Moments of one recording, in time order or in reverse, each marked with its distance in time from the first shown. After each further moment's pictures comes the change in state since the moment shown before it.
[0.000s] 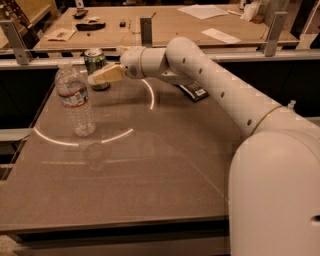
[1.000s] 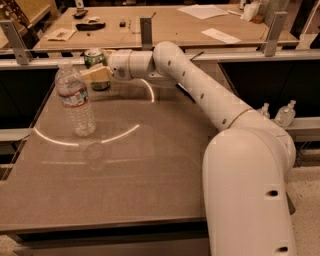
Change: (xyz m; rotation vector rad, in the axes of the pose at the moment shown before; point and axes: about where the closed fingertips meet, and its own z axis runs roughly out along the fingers) arm 0.001 0.009 0.051 -0.109 -0.076 -0.005
